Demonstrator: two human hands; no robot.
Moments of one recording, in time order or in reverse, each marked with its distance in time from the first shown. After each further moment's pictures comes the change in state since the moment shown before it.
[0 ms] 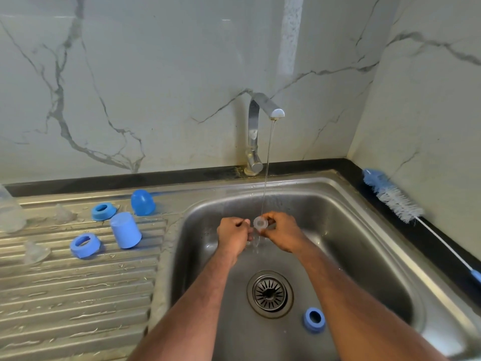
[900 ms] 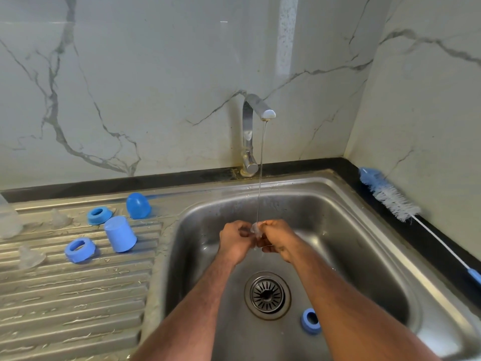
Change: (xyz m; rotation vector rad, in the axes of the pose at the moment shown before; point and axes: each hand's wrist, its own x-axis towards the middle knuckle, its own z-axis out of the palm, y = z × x) left_hand 0.001 -0.013 0.006 0.186 -0.112 0.098; right_hand -0.002 -0.009 0.010 0.562 -0.050 0.410
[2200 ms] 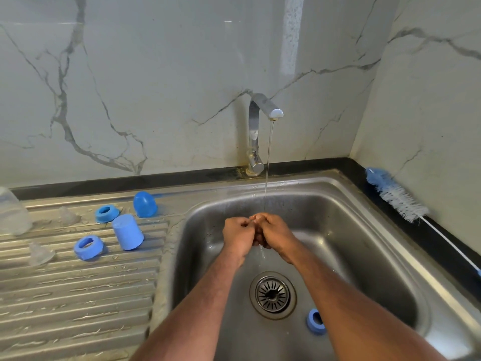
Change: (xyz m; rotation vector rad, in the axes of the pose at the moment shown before) left_hand 0.001 0.013 0.003 -0.344 0.080 -0.072; right_hand 0.006 0.005 0.014 -0.077 -0.059 -0.293
